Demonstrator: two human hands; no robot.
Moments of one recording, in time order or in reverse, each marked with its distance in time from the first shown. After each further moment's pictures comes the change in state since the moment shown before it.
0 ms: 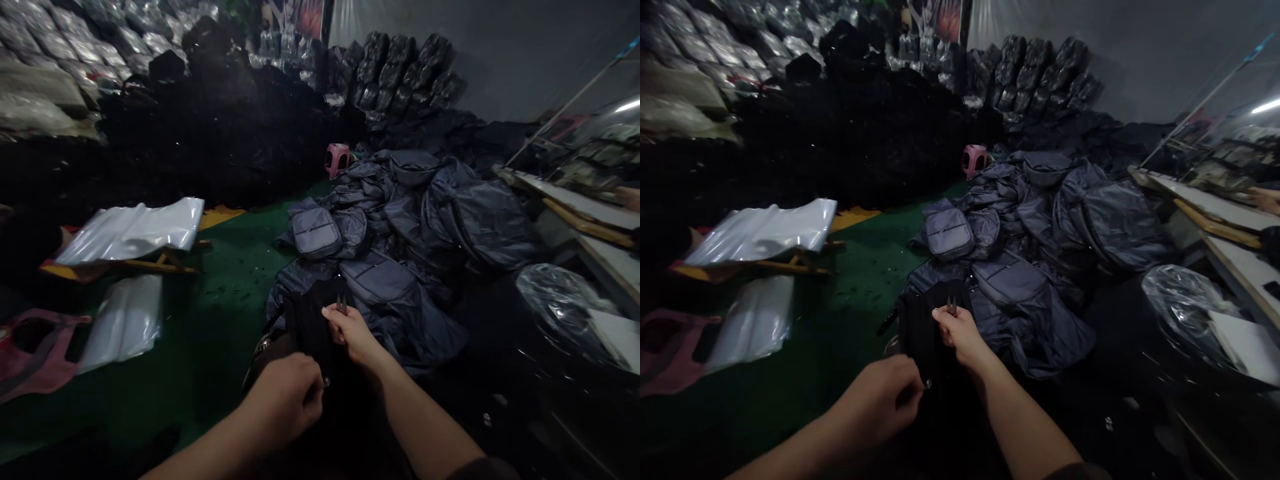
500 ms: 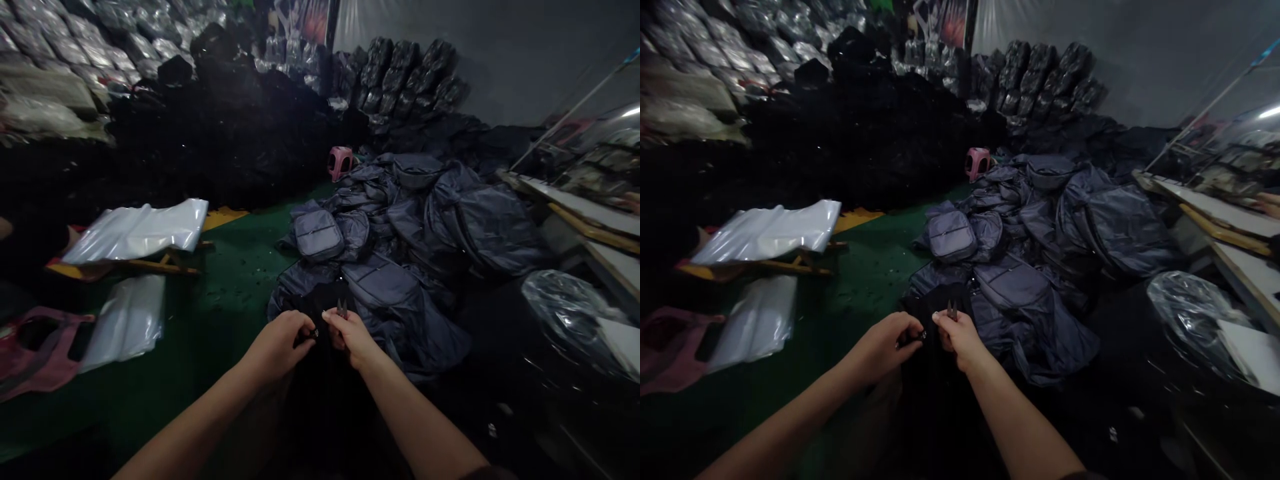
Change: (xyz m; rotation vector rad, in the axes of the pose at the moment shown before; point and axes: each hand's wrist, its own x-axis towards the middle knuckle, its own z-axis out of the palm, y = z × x) left_hand 0.039 -0.046 -0.016 -0.097 0.213 -0.025; right_hand 0.003 0.003 0.001 0.028 -0.020 0.031
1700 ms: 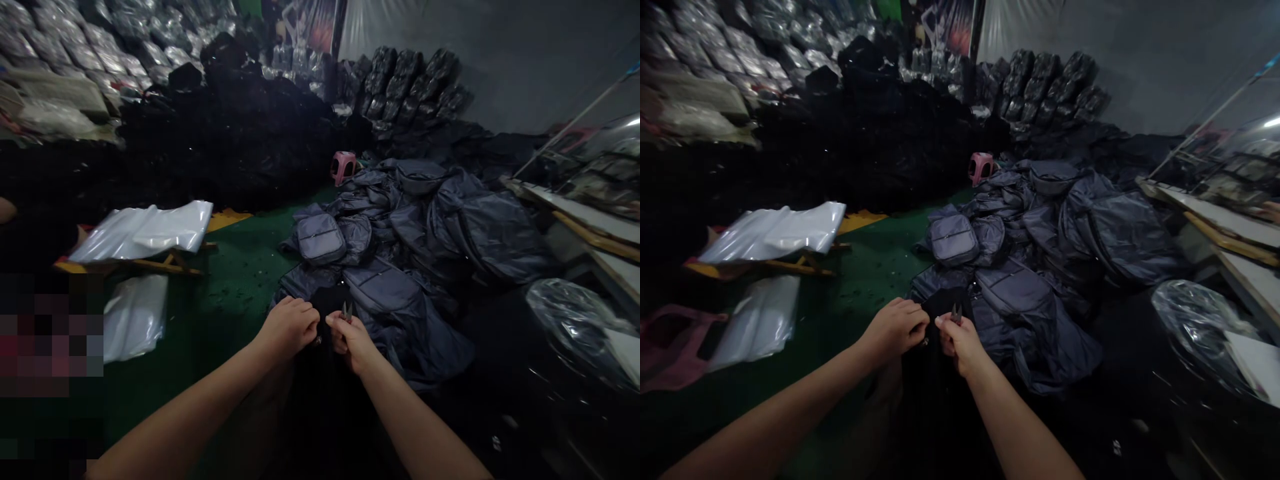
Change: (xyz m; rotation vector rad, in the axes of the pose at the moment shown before) left_hand 0.033 -0.010 0.000 0.076 0.084 0.157; right_hand -0.001 -0.003 0.003 0.103 -0.035 -0.017
